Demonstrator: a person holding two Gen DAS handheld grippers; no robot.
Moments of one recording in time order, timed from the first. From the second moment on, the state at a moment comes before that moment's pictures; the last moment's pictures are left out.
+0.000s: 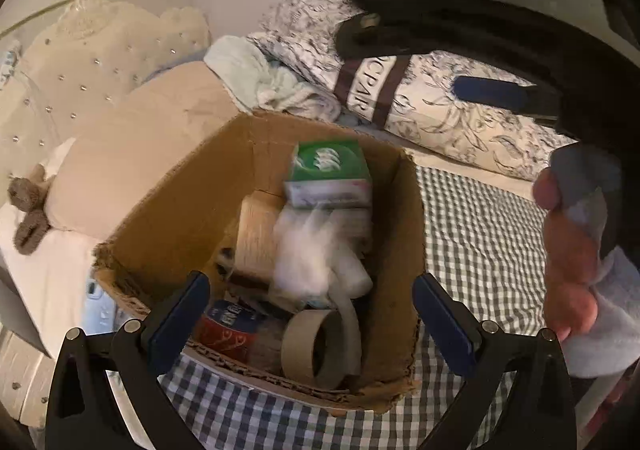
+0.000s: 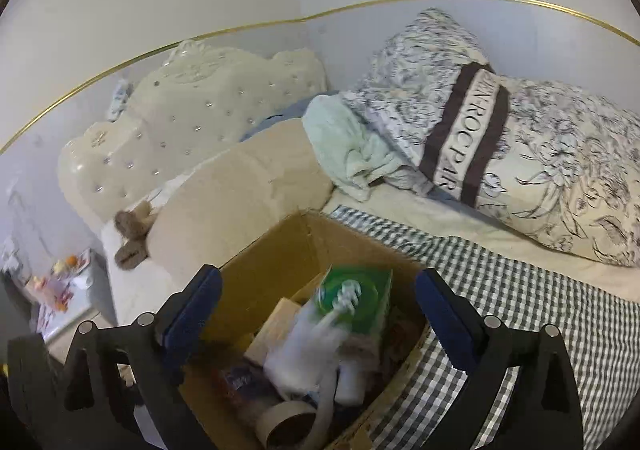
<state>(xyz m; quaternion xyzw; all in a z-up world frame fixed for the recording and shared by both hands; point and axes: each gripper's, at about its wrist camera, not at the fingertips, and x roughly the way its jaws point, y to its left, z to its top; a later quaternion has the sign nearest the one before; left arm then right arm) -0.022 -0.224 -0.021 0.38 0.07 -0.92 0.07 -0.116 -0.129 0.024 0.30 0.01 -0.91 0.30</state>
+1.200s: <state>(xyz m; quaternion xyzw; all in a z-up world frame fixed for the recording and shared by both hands) -0.017 -0.123 -0.018 0.39 0.01 -0.92 0.03 -0.019 0.097 -0.050 0.38 -0.08 -0.92 0.03</state>
